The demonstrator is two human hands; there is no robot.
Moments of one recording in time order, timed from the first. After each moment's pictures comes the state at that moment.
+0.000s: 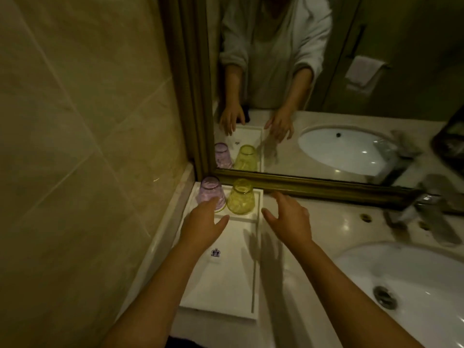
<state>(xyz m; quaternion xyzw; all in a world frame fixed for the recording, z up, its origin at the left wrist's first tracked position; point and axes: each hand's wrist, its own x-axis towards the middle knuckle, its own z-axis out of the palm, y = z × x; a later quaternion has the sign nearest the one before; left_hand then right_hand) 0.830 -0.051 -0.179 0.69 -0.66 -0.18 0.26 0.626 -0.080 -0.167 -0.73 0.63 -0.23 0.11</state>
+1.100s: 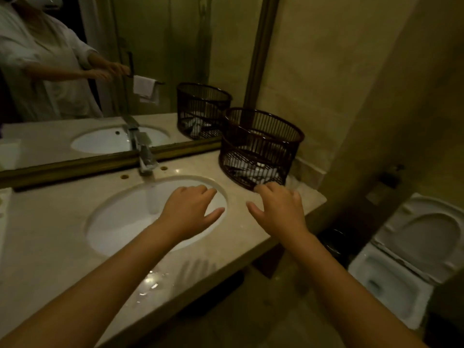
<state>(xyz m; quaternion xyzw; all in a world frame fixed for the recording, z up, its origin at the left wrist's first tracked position) 0.393 0.259 -0.066 0.27 -0.95 0.00 0.19 0.232 0.381 -0.050 -0.53 0.82 -0.13 -0.16</state>
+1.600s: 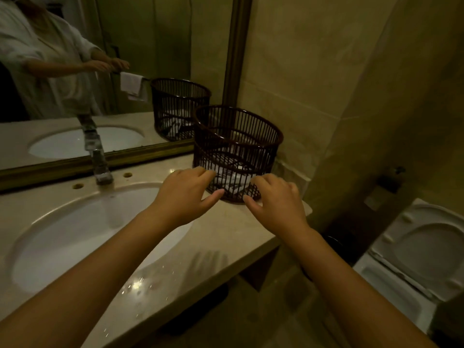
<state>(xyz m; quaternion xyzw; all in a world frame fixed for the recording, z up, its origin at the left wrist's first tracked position) 0.236 0.241 -0.043 0.26 -0.94 0.03 0.23 0.079 0.368 -0.039 -0.56 0.80 -0.16 -0.14</state>
